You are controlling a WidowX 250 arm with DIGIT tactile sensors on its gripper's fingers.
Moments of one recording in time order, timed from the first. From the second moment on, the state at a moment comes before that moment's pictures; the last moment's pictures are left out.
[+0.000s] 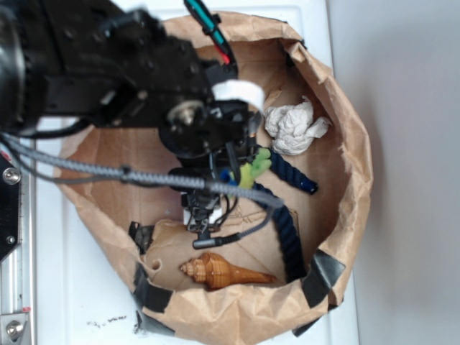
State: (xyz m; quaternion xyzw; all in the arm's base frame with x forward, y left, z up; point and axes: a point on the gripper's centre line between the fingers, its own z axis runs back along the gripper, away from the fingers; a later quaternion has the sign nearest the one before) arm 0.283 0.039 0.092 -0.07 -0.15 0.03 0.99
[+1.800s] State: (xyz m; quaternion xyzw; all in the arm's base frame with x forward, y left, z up) arm 0.300 0.018 0.049 0.00 -0.15 0.05 0.99
